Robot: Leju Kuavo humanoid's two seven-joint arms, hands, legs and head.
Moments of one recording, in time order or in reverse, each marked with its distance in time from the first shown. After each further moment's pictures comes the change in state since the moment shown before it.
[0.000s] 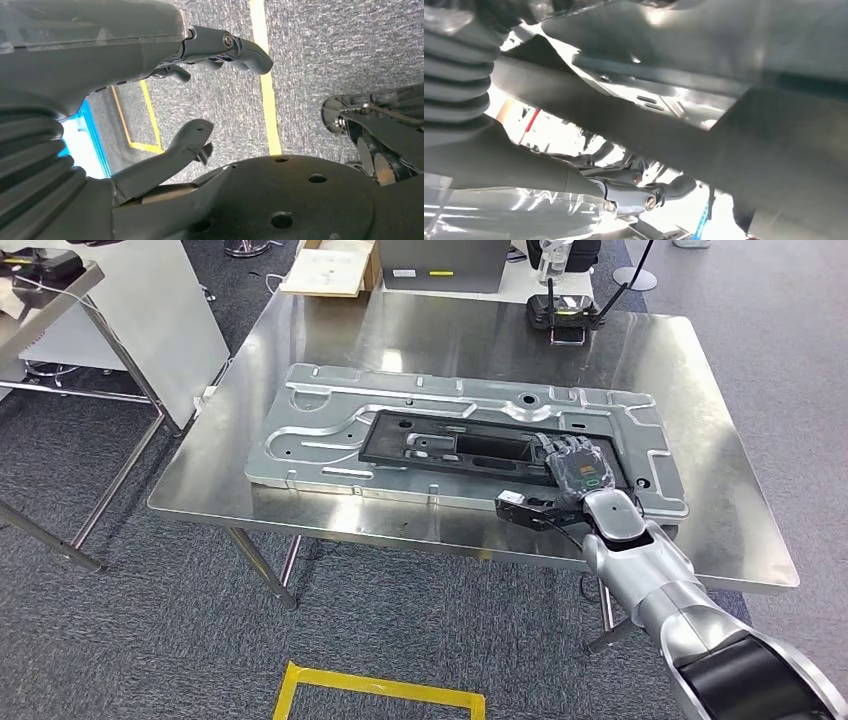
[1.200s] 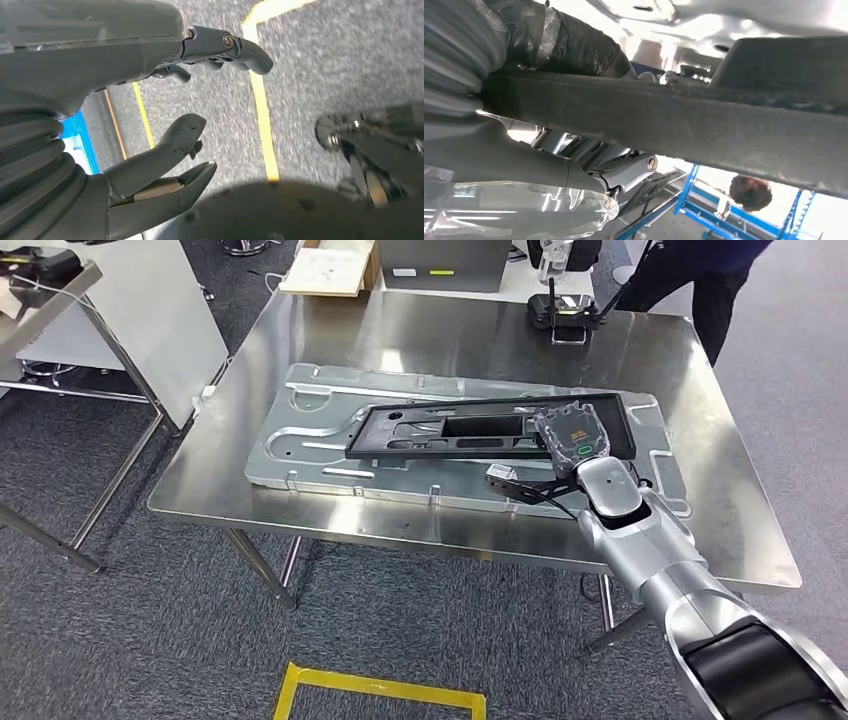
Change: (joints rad) left arm 0.001 0.013 -0.040 0.000 -0.032 0.051 -0.023; right arm -0.055 -0.017 0.043 -0.143 0.078 -0.013 0.053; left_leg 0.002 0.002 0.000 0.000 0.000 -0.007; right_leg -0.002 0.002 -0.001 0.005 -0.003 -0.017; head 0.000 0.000
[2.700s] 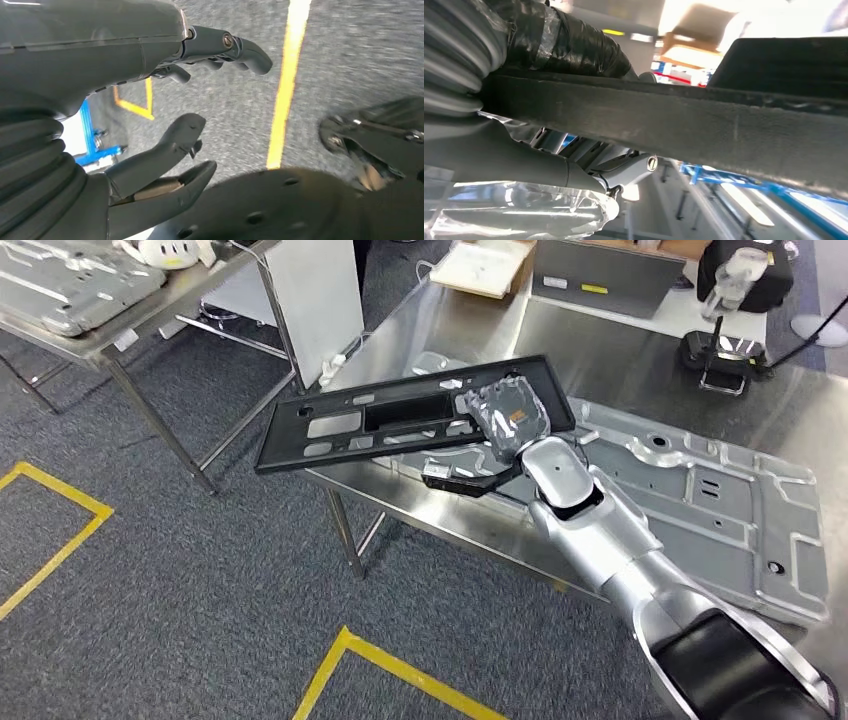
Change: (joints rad) left arm -0.005 0.008 -0.042 0.000 0.001 -0.005 0.011; right arm -0.029 0.105 0.095 -0.183 -0.001 0.001 -0.027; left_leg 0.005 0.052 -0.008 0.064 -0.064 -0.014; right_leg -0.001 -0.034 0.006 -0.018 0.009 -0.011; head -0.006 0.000
